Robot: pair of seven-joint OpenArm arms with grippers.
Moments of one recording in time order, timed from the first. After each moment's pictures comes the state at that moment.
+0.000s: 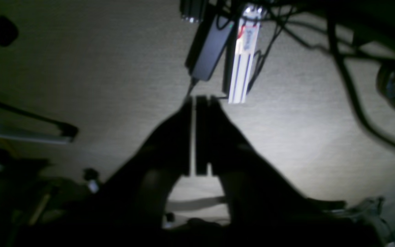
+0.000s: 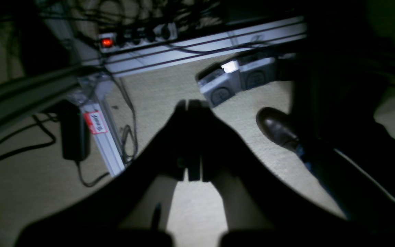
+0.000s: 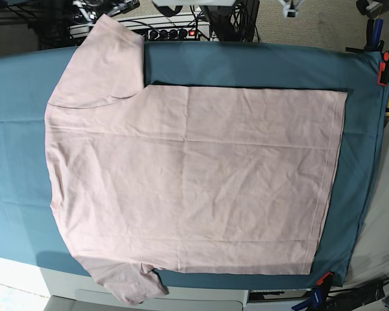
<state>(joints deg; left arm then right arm) 31.5 -9.1 4.0 53.4 -11.9 -6.4 19.7 -26.4 12.7 15.7 46.0 2.0 10.3 -5.9</state>
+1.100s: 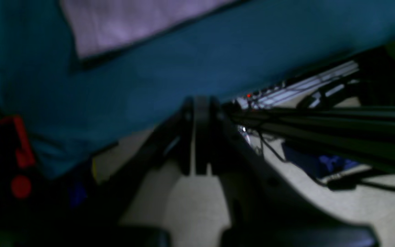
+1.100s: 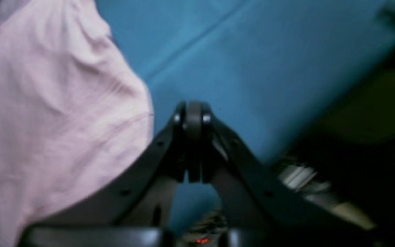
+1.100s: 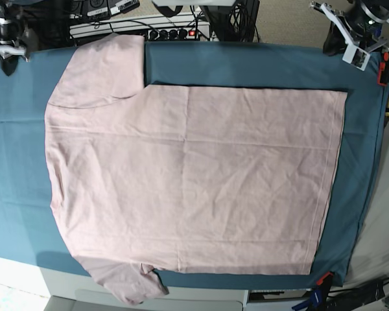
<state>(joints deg) 58.7 -26.3 -25.6 132.5 -36.8 -20.1 40.5 -32.9 7.3 58.2 104.0 49.4 14.9 -36.2</state>
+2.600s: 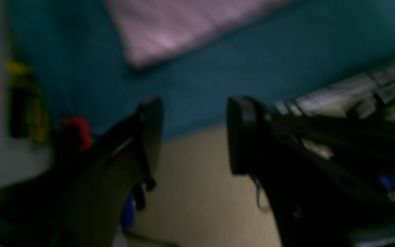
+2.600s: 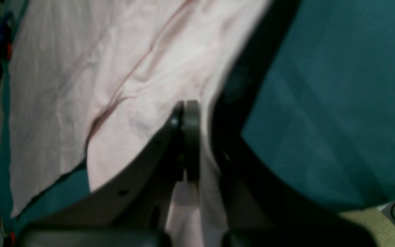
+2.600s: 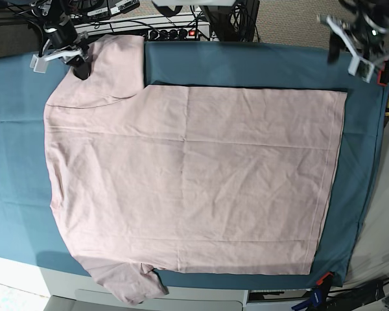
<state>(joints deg) 52.5 -25.5 -25.6 132.4 -28.0 -17.0 41.9 -31.8 3.2 42.1 95.8 53.6 25.9 -43.1</state>
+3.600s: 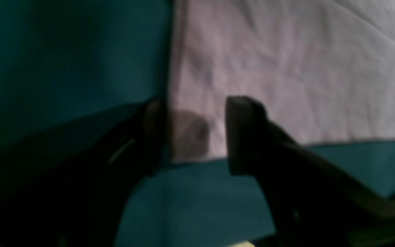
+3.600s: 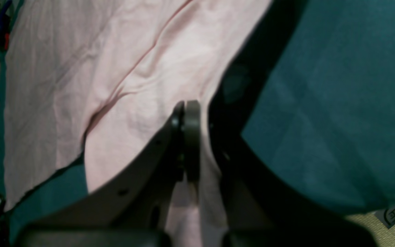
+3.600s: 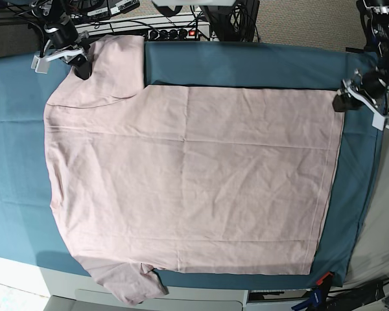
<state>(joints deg) 19.5 -25.0 -25.7 88.3 -55.5 -23.6 55.5 -31.7 3.2 42.0 95.7 52.0 26.5 -42.8</state>
